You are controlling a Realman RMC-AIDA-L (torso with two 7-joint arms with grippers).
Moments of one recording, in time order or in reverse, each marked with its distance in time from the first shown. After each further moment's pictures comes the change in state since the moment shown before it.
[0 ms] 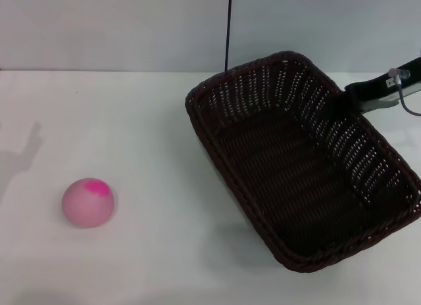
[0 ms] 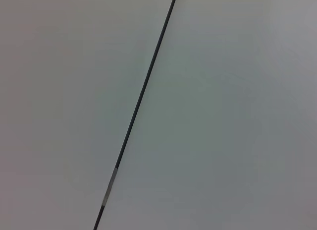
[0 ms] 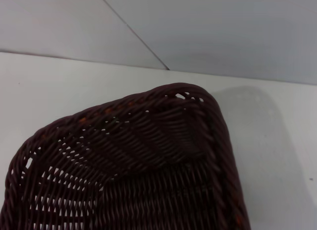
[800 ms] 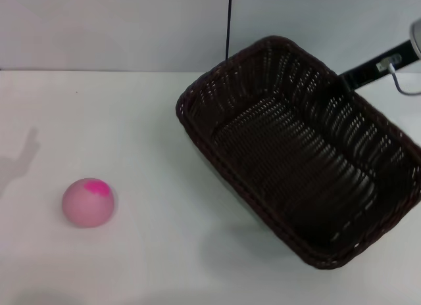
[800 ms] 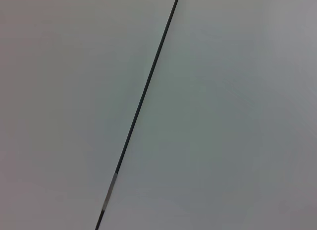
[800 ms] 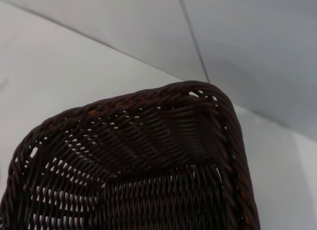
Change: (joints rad) left arm 0.022 0.001 0.001 0.002 0.004 0.032 -0.011; right arm 0.053 -0.001 -0.045 -0.030 0.008 -0.006 -0.213
